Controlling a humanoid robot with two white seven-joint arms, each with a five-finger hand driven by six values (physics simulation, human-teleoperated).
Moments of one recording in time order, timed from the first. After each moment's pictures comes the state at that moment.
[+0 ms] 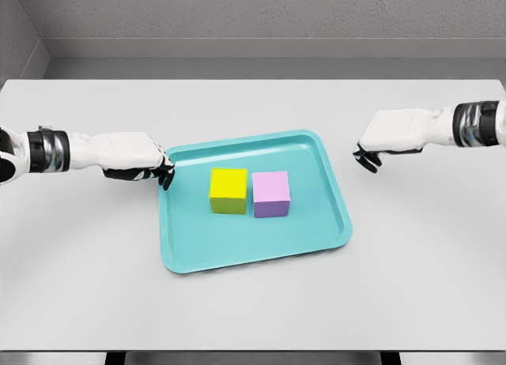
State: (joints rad) left arm -0.74 0.78 -0.81 -1.39 -0.28 -0.61 -0.61; right arm -0.95 -0.88 1.00 -1.46 0.34 -0.61 0.61
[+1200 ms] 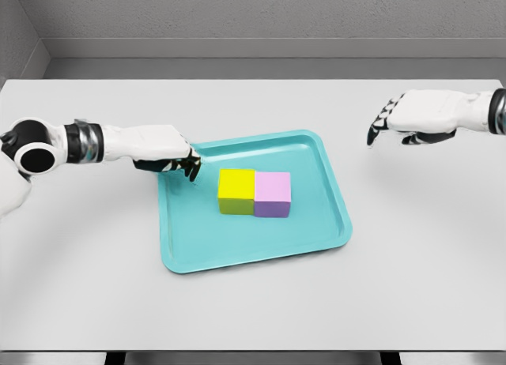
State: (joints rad) left arm -0.78 0.66 -0.78 -1.28 -0.32 -0.61 -0.61; right arm -0.87 -0.92 0.79 -1.40 0.37 -0.61 0.61
